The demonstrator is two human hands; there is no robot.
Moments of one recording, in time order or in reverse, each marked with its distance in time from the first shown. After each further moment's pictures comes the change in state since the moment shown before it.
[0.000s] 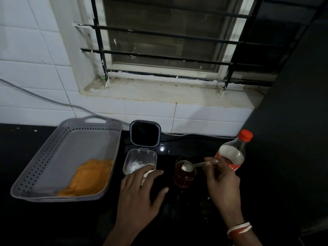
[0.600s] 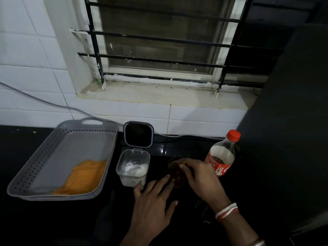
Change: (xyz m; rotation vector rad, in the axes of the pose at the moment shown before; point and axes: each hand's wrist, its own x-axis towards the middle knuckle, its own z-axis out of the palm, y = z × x) left_hand -0.013 0.040 0.046 0.239 -0.259 0.070; right_hand 0.030 -0.001 0.006 -0.191 -0.450 -0.460
